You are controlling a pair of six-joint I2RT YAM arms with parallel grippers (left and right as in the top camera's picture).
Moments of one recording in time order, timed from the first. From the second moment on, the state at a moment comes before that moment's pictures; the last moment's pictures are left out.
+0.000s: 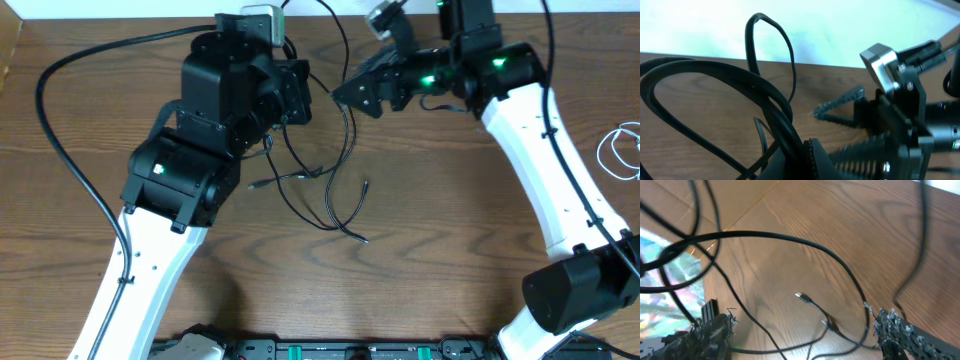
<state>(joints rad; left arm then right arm) -0.40 1.34 1.59 -0.71 0.09 -0.42 0.33 1.81 1.81 -0.79 -0.84 -0.08</state>
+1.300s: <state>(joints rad) -0.09 1.34 1.59 -0.50 0.40 -0.58 0.51 1.81 1.81 -0.76 -0.84 -0.12</state>
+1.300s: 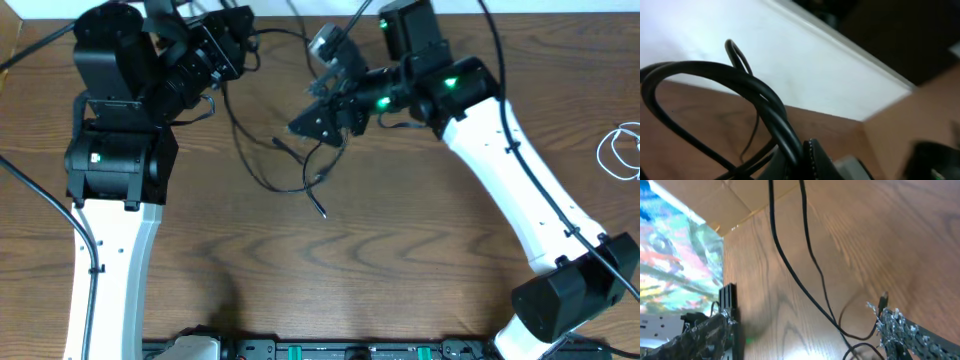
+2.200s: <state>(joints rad) -0.08 1.34 1.59 -0.58 0.07 -0.89 0.77 1.95 1.81 -0.40 -0.47 0.15</state>
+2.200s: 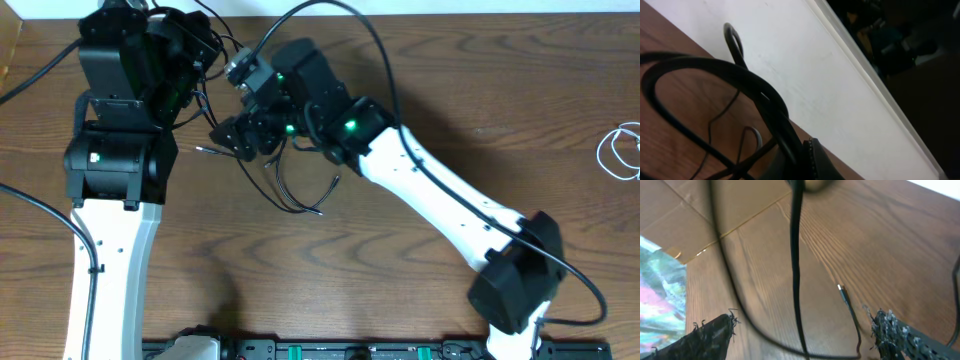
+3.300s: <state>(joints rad) -0.06 1.34 1.59 -0.59 0.04 -0.92 0.74 2.00 1.81 -0.59 -0.29 0.40</state>
